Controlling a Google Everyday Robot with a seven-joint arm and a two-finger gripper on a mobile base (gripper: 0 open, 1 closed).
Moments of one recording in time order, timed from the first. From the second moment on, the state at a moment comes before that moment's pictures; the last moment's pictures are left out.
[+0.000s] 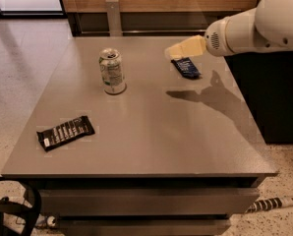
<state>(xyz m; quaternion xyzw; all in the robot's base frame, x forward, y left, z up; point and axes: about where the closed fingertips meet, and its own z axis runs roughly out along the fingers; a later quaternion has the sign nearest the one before) 0.677 -0.144 0.928 -0.24 0.84 0.14 0.46</state>
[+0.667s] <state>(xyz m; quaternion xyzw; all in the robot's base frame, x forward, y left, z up) 0.710 -0.095 0.867 -0.21 0.84 0.20 0.47</state>
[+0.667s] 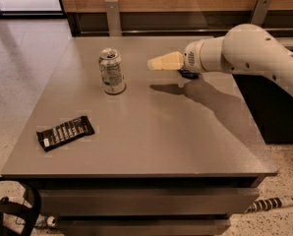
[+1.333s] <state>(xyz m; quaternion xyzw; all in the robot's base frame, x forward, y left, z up) 0.727 -0.105 0.835 -0.19 0.85 0.17 0.46</state>
